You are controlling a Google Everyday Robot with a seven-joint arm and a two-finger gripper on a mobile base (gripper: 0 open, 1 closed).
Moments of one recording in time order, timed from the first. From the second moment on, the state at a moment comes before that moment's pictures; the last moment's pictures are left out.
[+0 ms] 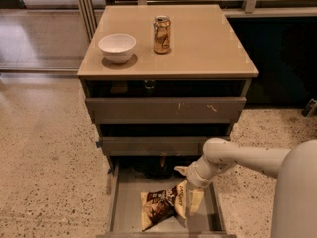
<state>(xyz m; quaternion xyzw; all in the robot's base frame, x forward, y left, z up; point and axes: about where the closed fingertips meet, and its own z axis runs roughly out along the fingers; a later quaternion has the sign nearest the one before) 0.501 -0.106 0.399 -0.75 0.61 0.19 0.16</state>
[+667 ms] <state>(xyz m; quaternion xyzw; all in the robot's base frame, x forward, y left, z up) 0.520 -0.087 0.338 -0.77 0.60 0.21 0.11</state>
